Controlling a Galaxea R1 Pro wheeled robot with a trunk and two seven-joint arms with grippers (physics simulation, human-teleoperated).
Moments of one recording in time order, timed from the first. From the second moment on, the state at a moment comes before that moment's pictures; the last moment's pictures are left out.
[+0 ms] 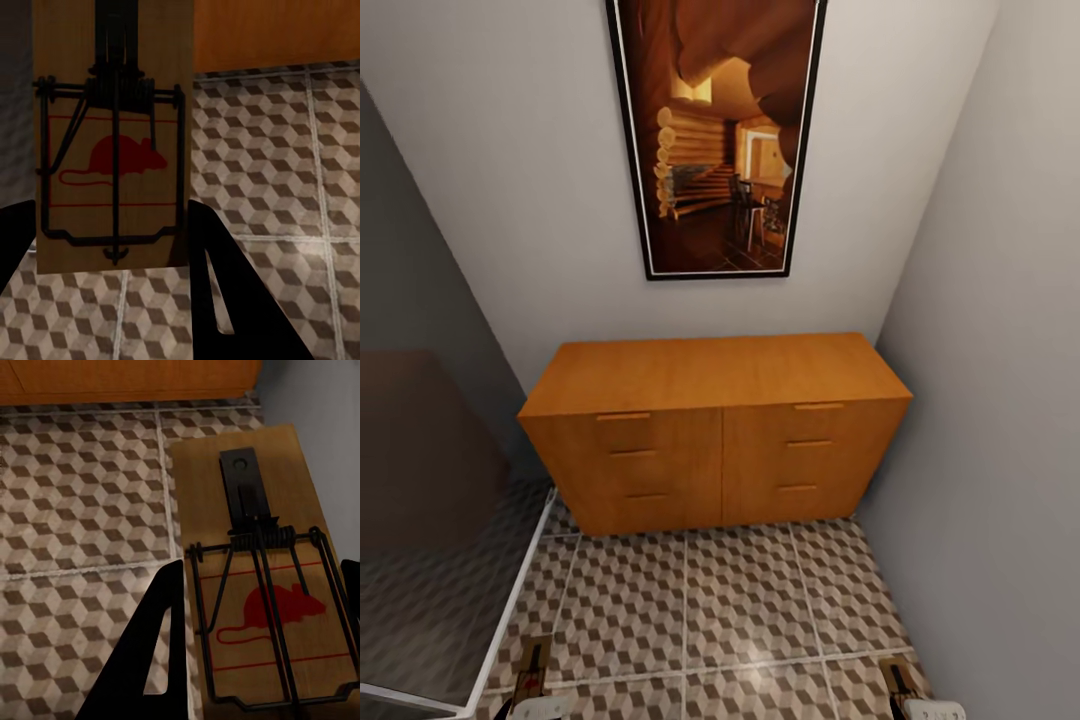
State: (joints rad) left arm -0.38 0.04 -1.11 0.07 1.14 -0.73 0.12; right arm -0.18 -0.22 0.56 -0.48 -0.55 -0.45 -0.15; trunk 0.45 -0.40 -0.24
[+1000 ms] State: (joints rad) left arm -0.38 0.04 -1.11 0.07 1.14 -0.73 0.12; right arm -0.18 -0.22 0.56 -0.48 -0.55 -0.45 -0.15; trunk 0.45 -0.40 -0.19
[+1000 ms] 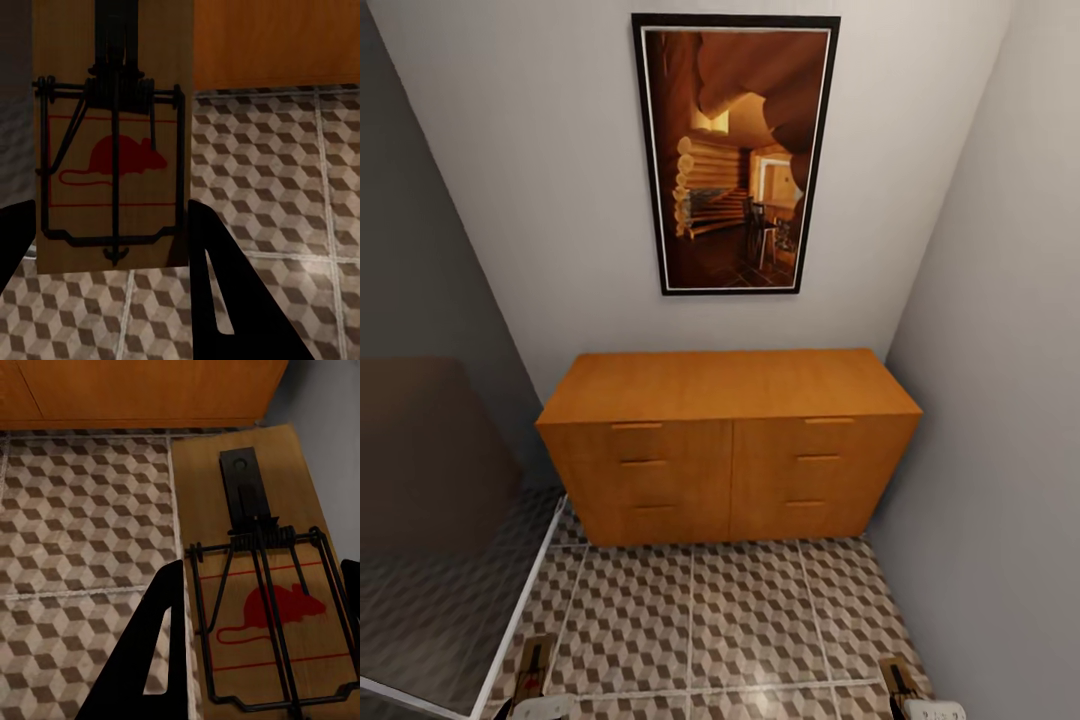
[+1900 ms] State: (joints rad) left arm -0.38 0.04 -1.11 0.07 1.14 -0.73 0.12; right arm -0.18 -0.22 0.56 -0.48 -0.54 -0.45 -0.15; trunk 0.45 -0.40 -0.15
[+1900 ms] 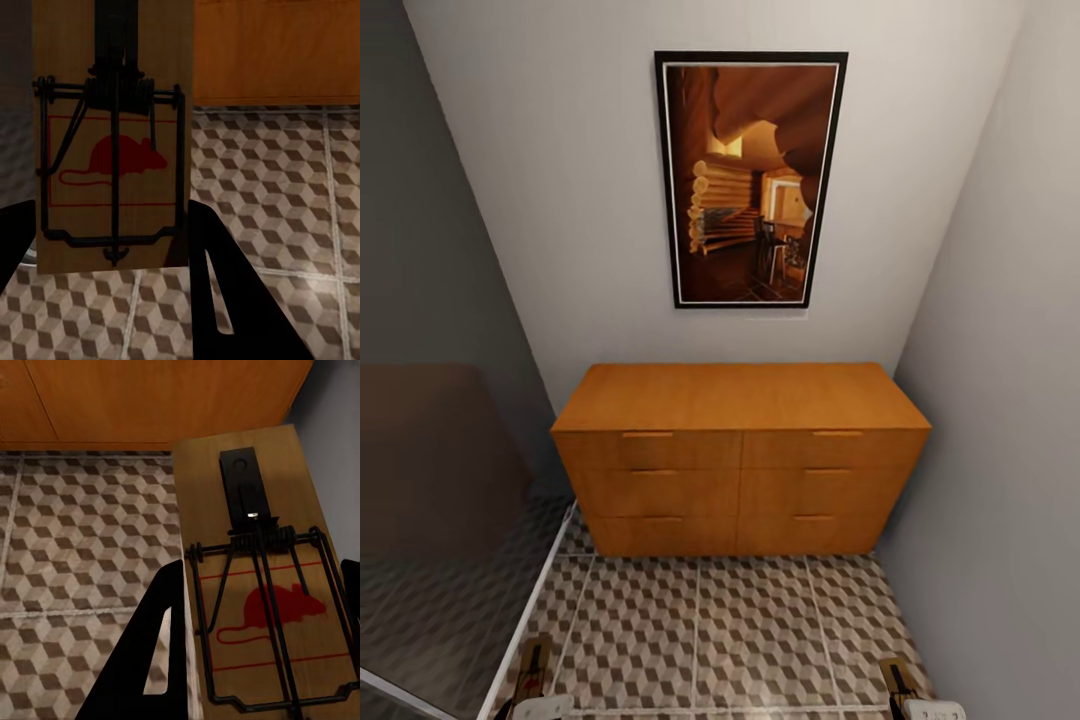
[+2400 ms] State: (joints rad) left arm -0.38 0.04 -1.11 0.07 1.14 -0.73 0.12; right arm -0.18 -0.22 0.56 -0.48 -0.54 -0.45 -0.15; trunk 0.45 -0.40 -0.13
